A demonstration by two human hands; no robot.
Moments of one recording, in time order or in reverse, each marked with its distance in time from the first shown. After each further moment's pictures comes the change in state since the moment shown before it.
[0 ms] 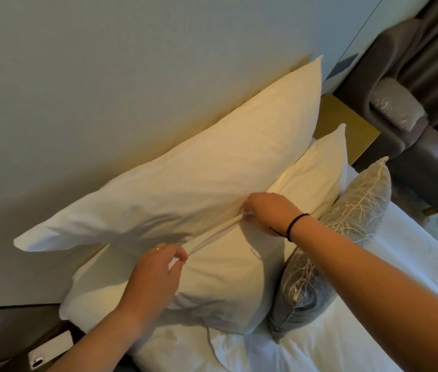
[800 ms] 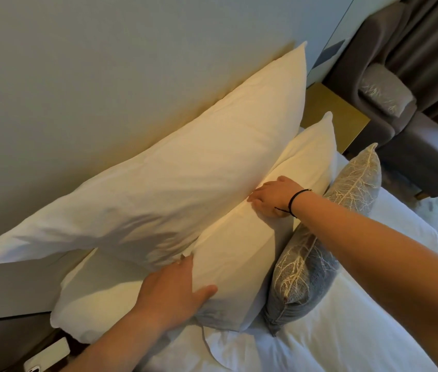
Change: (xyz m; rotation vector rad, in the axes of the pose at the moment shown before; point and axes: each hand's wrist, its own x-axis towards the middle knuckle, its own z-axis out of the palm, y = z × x) left_hand -0.001 0.024 0.041 0.487 -0.383 -0.036; right_hand 0.023 0.075 0.019 -0.258 -0.276 0.058
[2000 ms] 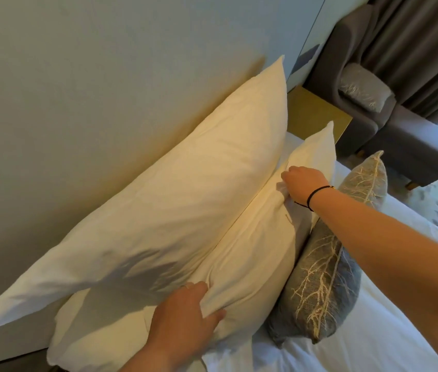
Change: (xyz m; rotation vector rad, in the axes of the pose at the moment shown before) left_hand 0.001 0.023 0.010 -0.188 0.069 0.085; right_hand -0.031 0.074 0.000 0.003 0.238 0.361
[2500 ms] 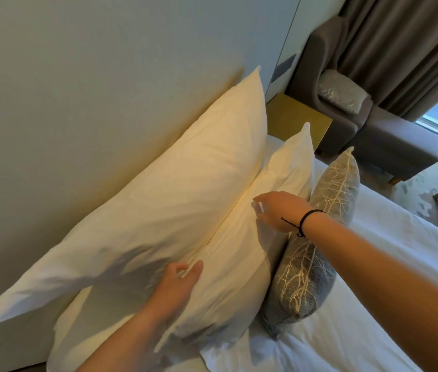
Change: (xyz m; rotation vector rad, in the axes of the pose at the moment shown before) left_hand 0.015 0.007 -0.018 -0.660 -0.054 -0.391; right_hand -0.074 -0.038 -0.011 0.464 -0.167 -0.045
